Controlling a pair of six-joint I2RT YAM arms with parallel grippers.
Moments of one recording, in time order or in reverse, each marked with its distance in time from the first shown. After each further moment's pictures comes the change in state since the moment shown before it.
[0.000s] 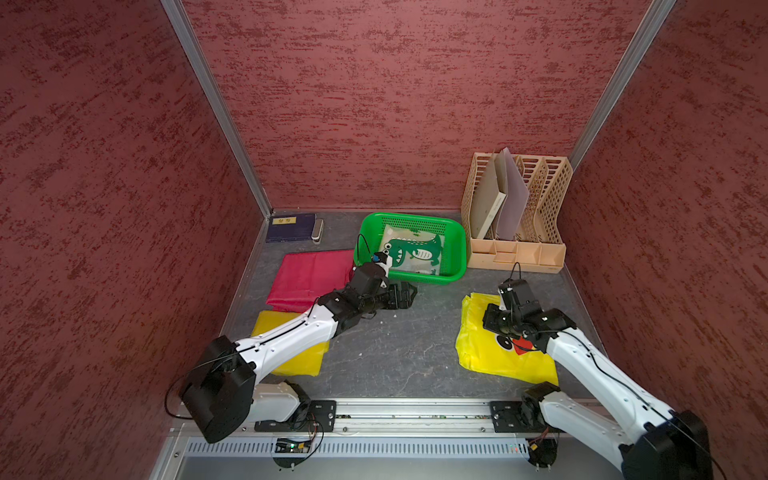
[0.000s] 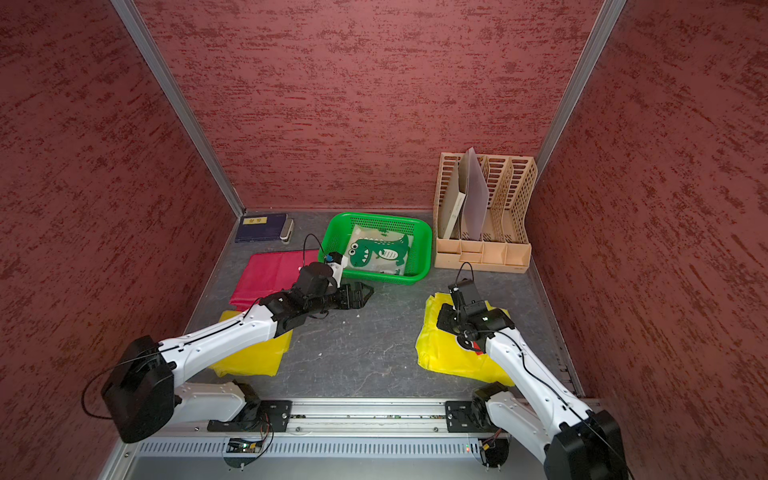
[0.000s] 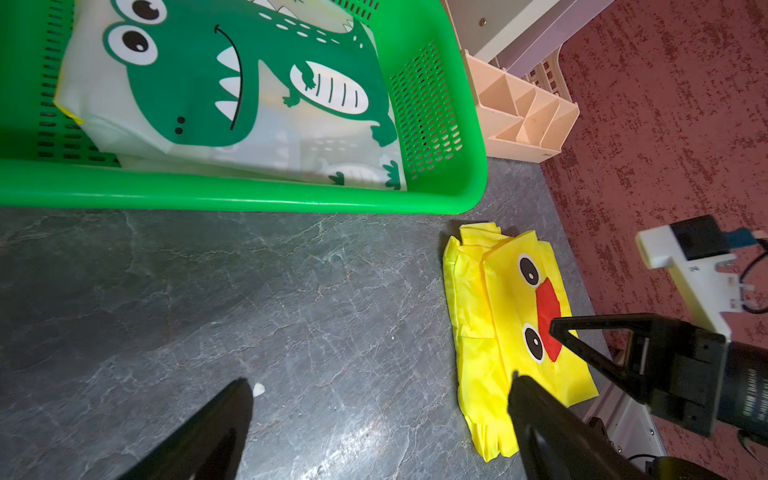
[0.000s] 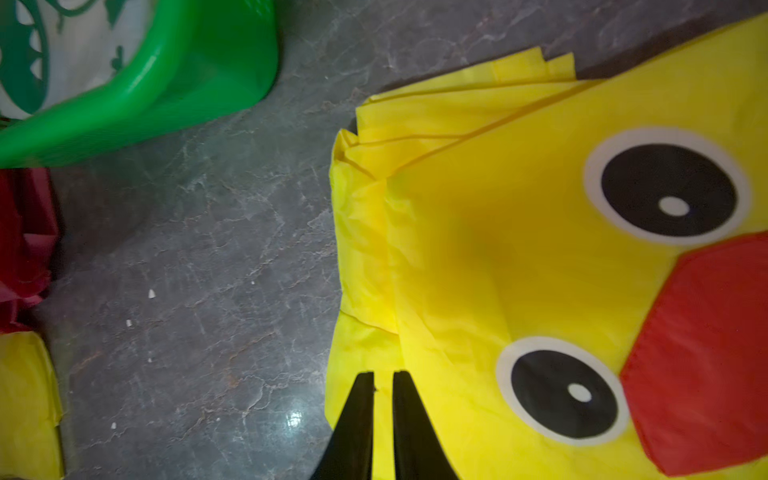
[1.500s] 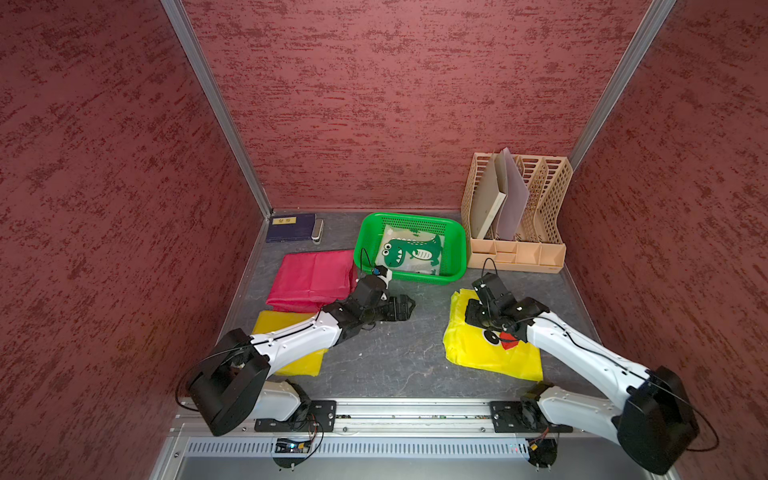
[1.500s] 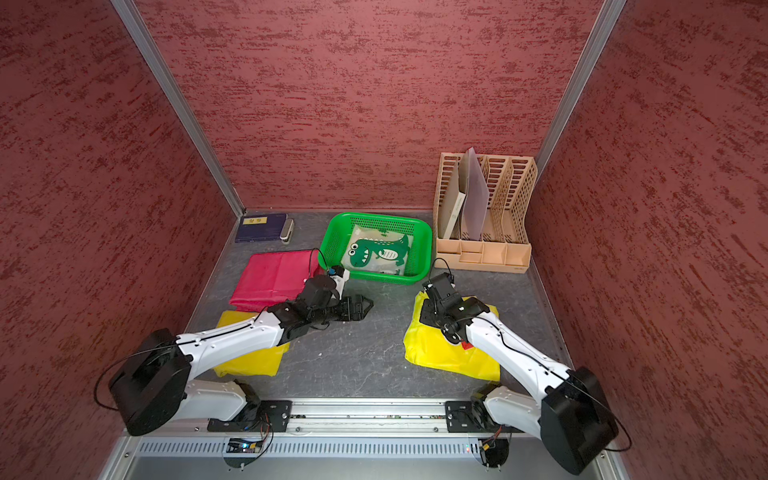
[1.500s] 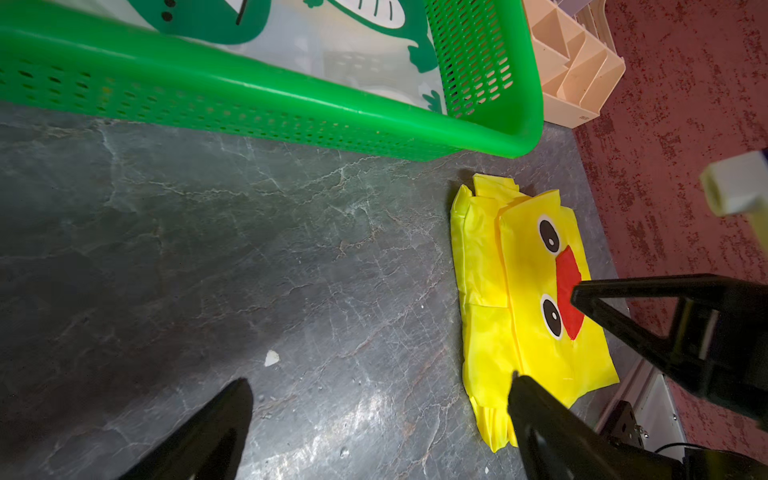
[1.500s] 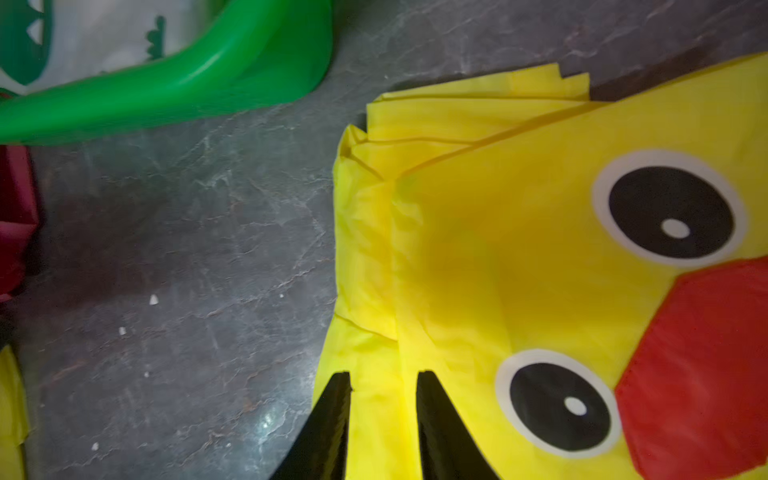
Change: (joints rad) left arm -0.016 0.038 -0.130 0.105 0.022 -0.026; right arm 0.158 0.195 0.087 0.073 0.110 0.069
